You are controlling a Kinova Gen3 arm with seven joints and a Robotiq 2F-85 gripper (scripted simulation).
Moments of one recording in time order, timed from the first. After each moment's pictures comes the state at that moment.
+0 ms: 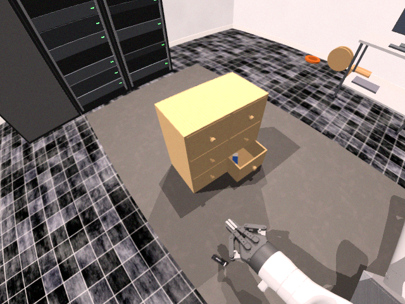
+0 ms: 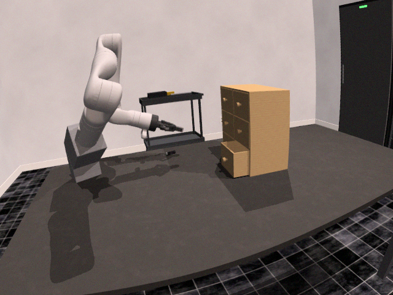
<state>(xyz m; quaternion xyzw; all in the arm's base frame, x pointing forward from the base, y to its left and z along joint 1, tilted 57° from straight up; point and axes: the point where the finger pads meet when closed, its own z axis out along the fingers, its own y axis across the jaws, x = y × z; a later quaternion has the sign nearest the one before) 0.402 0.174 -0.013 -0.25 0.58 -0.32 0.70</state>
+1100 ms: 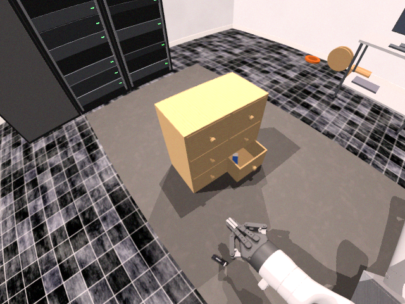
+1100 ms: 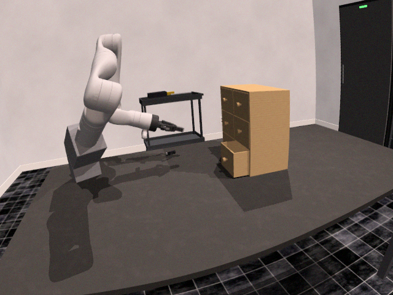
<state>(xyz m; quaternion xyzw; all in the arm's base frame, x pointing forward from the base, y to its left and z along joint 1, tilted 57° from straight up) 0.403 0.172 -0.009 -0.25 0.58 -0.32 0.71</state>
